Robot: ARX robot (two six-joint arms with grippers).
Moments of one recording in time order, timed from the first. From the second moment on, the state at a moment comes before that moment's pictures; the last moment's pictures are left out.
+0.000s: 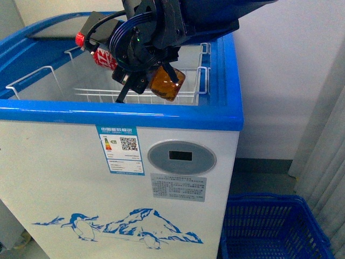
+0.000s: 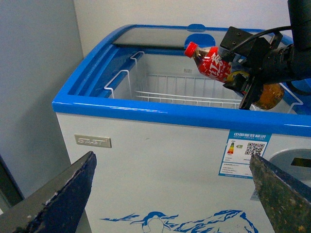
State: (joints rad) left arm 0.00 0.01 0.01 0.00 0.00 0.00; right arm 0.58 2.49 2.13 -0.03 0.14 -0.80
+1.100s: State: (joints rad) left arm 0.00 0.01 0.01 0.00 0.00 0.00; right arm 0.56 2.40 2.13 0.10 0.16 -0.56
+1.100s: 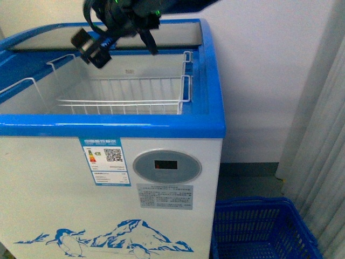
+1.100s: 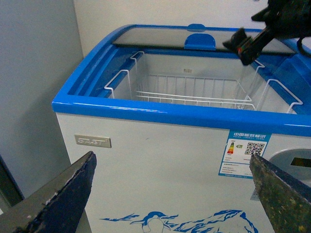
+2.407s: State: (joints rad) left arm 0.00 0.01 0.01 0.00 0.00 0.00; right arm 0.31 1.21 0.81 0.34 0.24 -0.04
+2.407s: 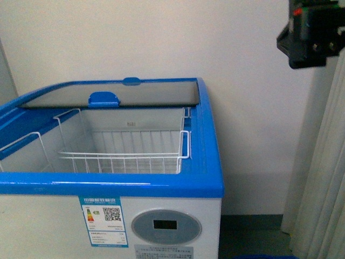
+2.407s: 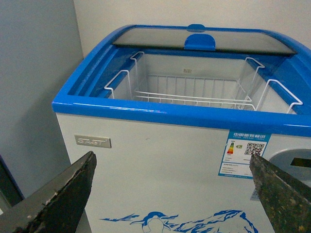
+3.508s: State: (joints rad) left arm 0.00 0.01 0.01 0.00 0.00 0.00; right arm 0.00 0.01 0.02 0.00 0.00 -0.01
